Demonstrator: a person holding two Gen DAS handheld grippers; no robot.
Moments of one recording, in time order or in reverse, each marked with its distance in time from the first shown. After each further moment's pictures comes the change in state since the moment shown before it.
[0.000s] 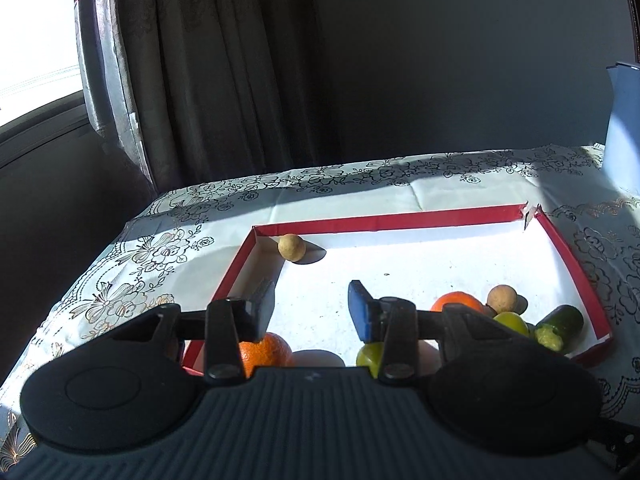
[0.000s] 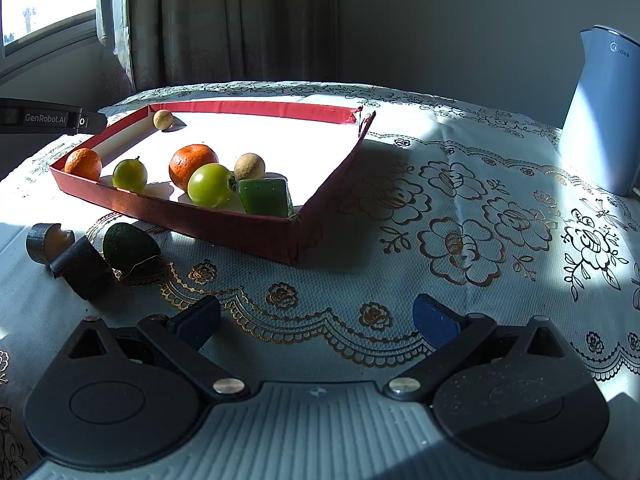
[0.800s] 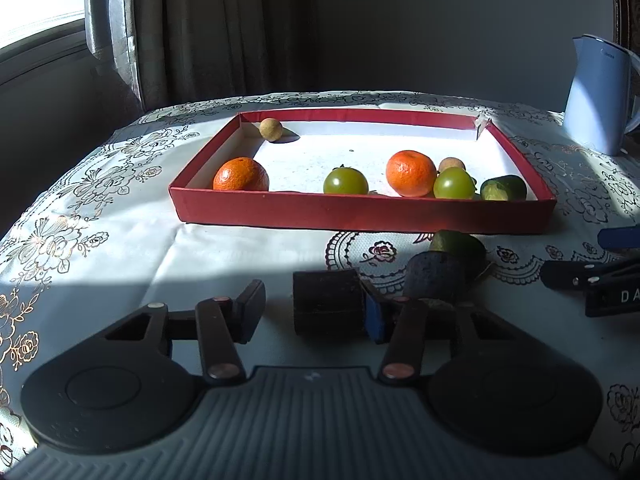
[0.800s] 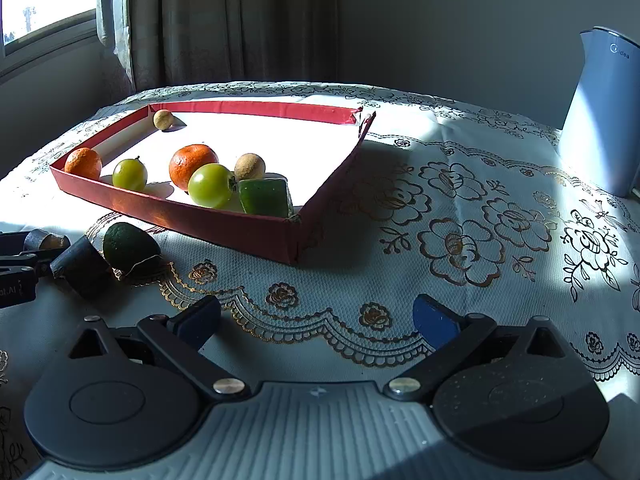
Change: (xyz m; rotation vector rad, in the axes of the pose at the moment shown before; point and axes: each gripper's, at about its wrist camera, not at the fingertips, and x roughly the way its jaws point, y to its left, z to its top) left arm -0.058 -0.003 -0.094 -0.069 0.118 -0.105; right arm 0.000 0.000 0.000 0.000 0.000 0.000
